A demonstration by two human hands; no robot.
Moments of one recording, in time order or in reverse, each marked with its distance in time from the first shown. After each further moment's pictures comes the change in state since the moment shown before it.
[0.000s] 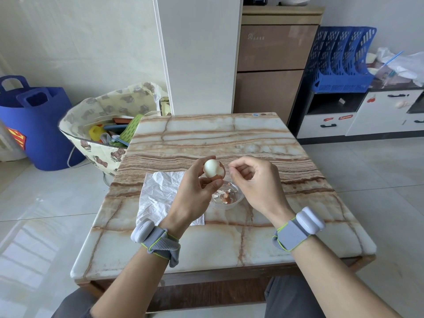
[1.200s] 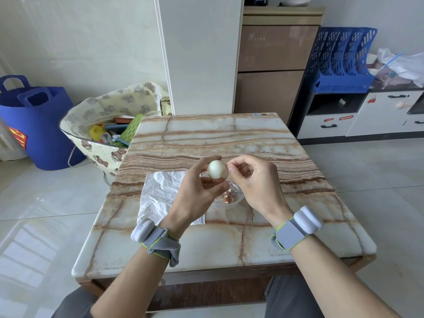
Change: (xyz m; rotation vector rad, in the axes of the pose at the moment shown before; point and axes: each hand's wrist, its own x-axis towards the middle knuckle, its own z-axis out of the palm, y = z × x) left_hand -0.001 0.000 -0.001 -0.010 -0.032 0.052; right_hand 0.001 -0.001 0.005 0.006 0.028 -0.047
